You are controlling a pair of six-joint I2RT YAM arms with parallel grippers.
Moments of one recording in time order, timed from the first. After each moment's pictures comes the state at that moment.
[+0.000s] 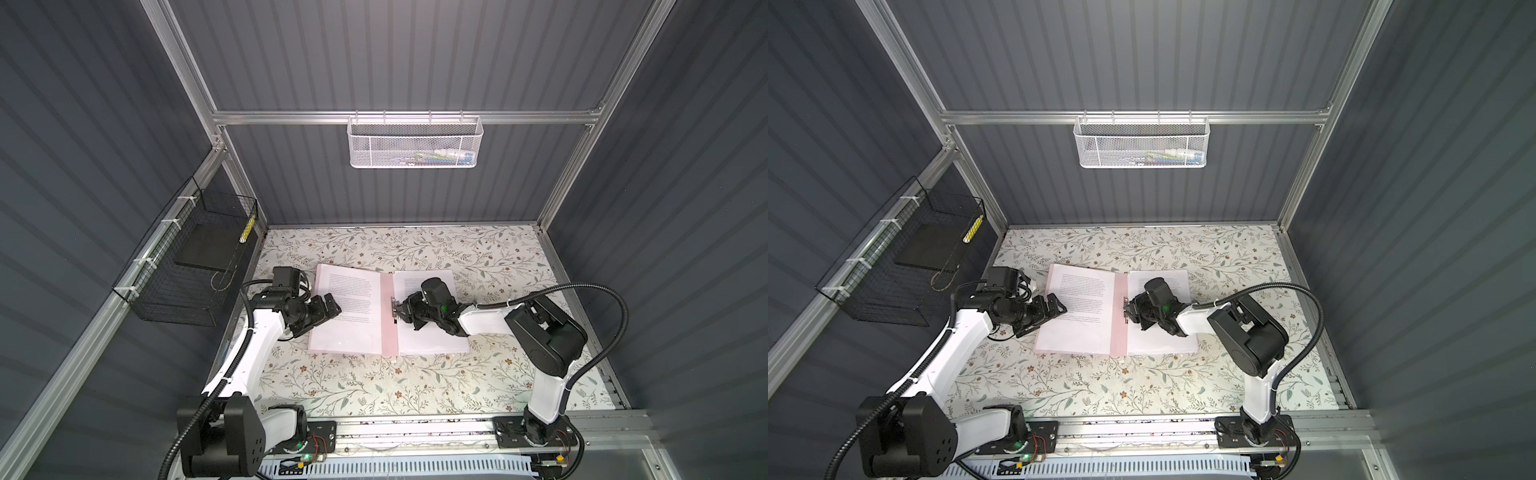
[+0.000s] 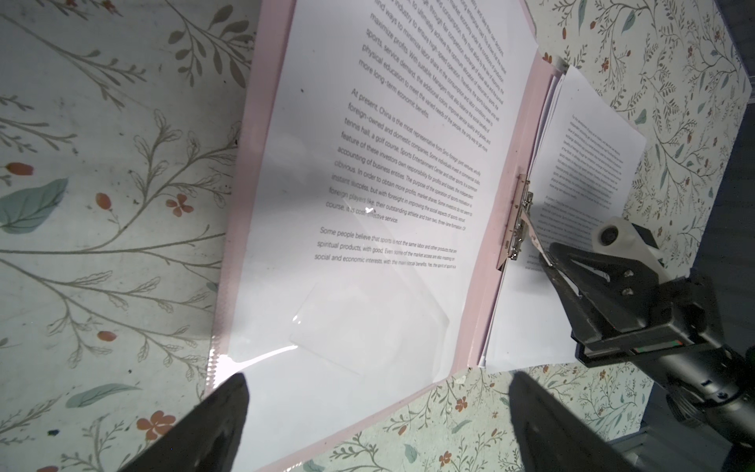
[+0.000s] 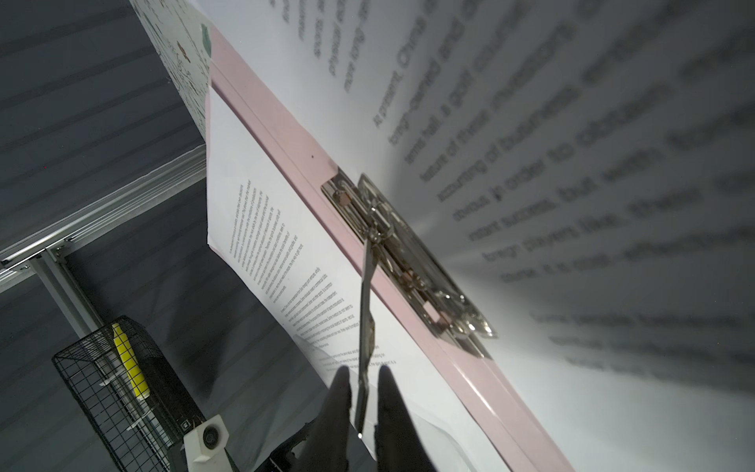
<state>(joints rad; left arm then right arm) -0.05 1.22 0.94 -0.86 0.35 -0.41 0.70 1.89 0.90 0.38 -0.32 1.78</state>
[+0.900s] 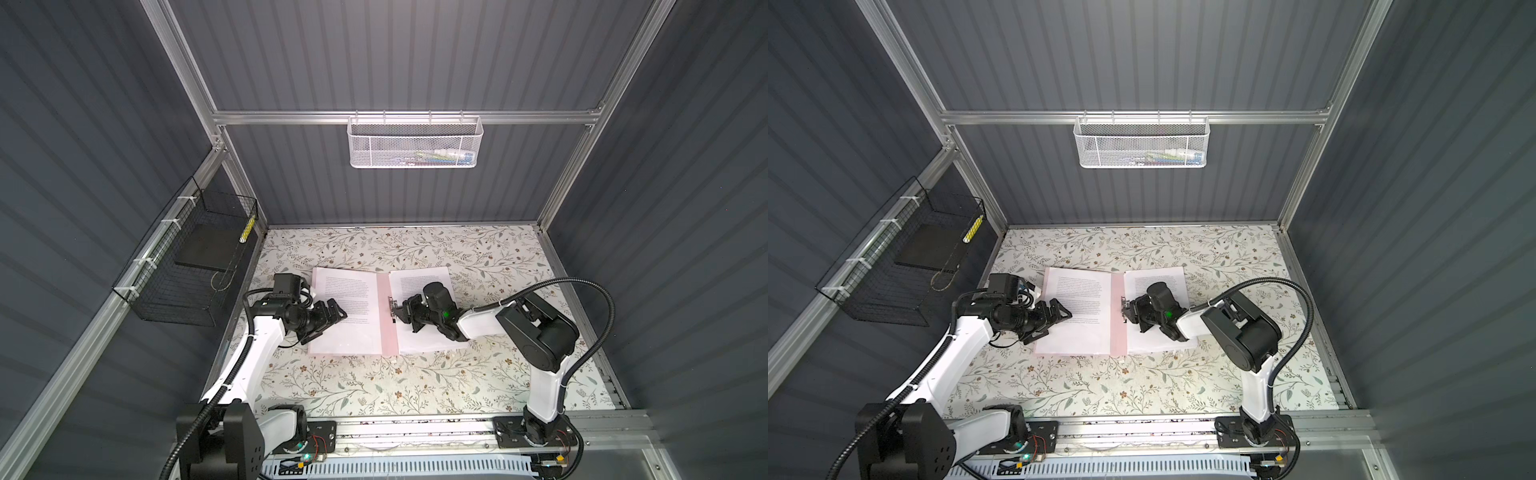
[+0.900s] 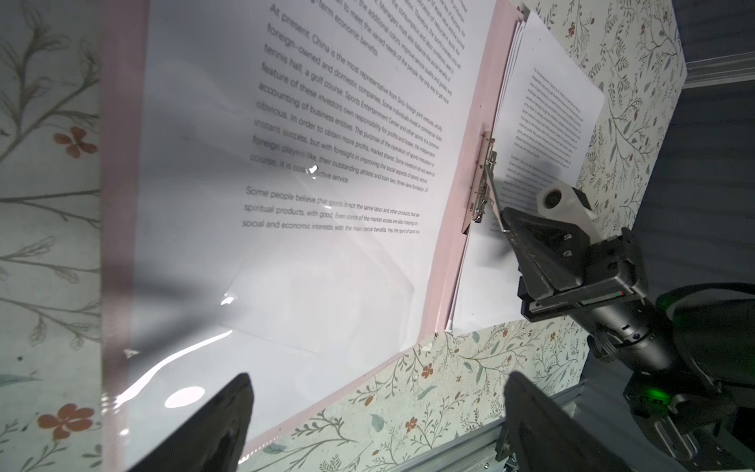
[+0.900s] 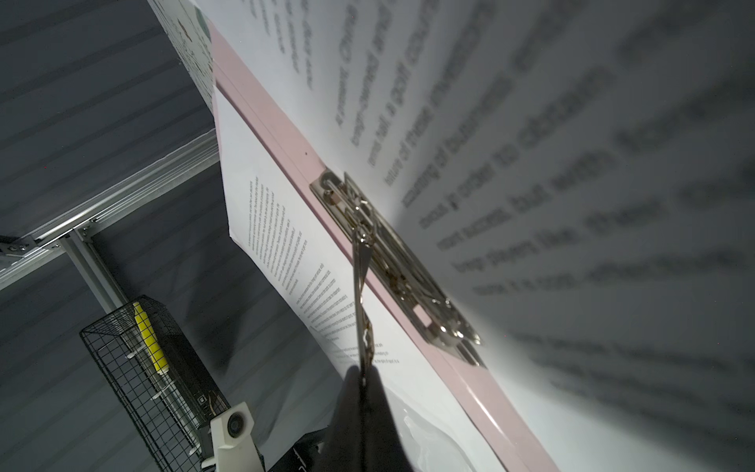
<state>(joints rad) -0.05 1.17 0.87 -0.85 0.47 -0.46 0.69 1.94 0.84 0.57 -0.37 1.81</state>
